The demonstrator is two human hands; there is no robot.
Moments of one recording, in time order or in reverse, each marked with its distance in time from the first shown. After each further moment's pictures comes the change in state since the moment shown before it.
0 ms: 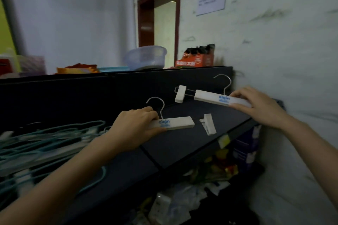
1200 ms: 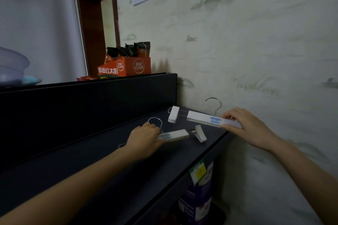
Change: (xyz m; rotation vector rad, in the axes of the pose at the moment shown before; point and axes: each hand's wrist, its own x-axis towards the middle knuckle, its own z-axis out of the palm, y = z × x) left_hand 0.440 0.195 0.271 -0.104 -0.164 0.009; right_hand 0.109 0.440 0.014 -0.045 -0.047 0.146
